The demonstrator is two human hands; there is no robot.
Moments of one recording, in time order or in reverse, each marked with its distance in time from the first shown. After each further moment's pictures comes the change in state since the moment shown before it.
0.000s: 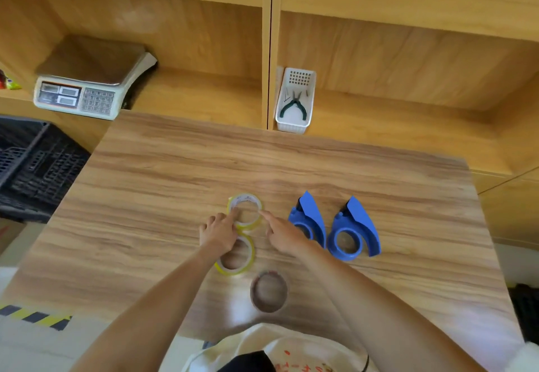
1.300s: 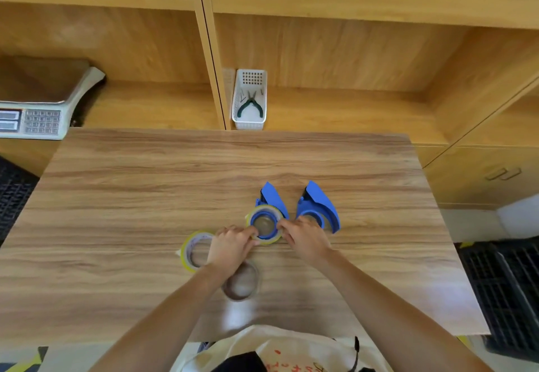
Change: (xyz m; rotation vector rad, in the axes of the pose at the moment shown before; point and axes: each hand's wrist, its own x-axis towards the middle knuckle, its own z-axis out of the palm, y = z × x) left_hand -0.061 0.077 0.025 0.206 0.350 0.628; right_hand -0.090 0.101 -0.001 -0.243 0.399 -0.014
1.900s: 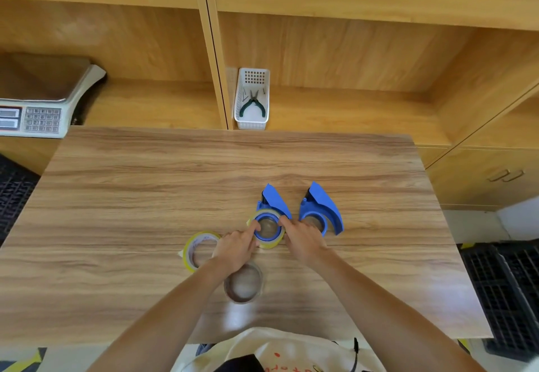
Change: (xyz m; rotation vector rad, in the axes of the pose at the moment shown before) left_hand 0.008 -0.005 0.012 -0.234 -0.354 -0.135; right_hand 0.011 -0.010 0.009 -0.099 -0.053 0.037
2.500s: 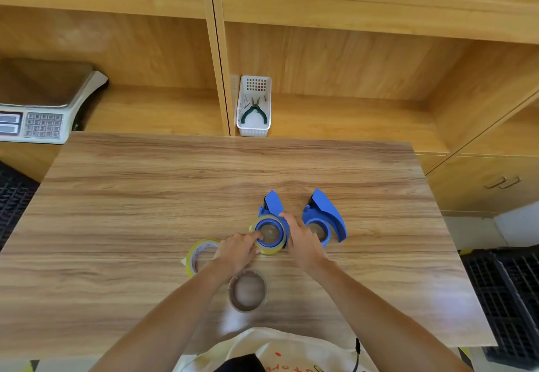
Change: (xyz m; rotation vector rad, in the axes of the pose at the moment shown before) left_hand 0.013 -0.010 -0.006 0.013 -0.039 0.004; right_hand 0.001 -0.014 -0.002 0.286 0.112 0.110
